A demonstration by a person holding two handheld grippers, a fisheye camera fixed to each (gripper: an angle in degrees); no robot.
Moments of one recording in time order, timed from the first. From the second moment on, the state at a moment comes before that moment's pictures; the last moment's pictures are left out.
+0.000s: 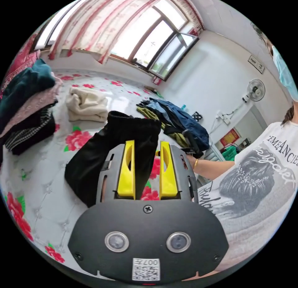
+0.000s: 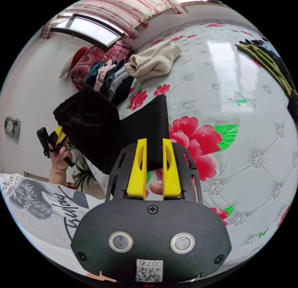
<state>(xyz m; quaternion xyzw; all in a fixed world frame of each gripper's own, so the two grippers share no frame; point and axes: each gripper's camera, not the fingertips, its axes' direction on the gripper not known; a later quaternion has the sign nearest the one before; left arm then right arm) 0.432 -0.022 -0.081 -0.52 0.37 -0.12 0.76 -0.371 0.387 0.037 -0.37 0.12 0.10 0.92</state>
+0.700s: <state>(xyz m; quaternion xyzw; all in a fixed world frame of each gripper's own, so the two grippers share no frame) 0.287 0.219 -0.176 -0.66 0.19 -0.39 0.61 -0.317 0.429 0.076 -0.40 0.10 0.22 0.89</state>
